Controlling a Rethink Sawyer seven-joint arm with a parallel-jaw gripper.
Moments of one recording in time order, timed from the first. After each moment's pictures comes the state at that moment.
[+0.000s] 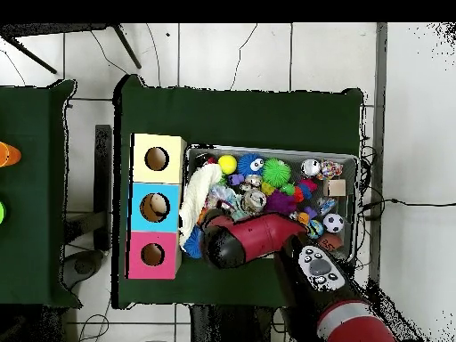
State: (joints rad) arm -0.45 -0.59 0.31 1.88 -0.61 0.16 1.06
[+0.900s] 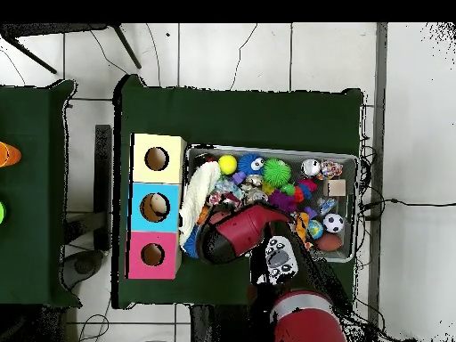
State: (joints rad) arm -0.23 -0.54 0.09 1.71 -0.76 0.16 1.06
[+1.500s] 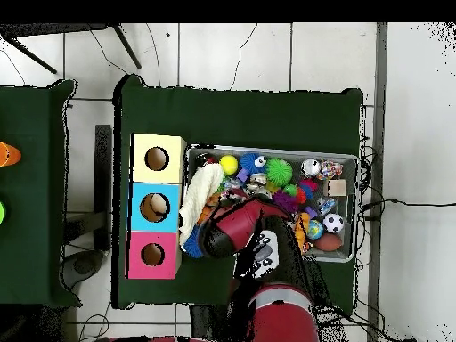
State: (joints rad) arm -0.13 -0.48 -0.05 1.61 -0.76 0.16 1.06
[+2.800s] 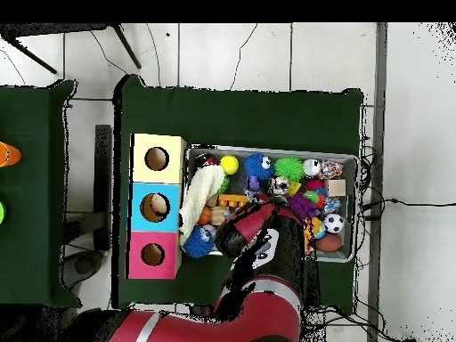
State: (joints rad) arm -0.06 -0.34 -0.27 1.52 -0.70 0.16 1.06
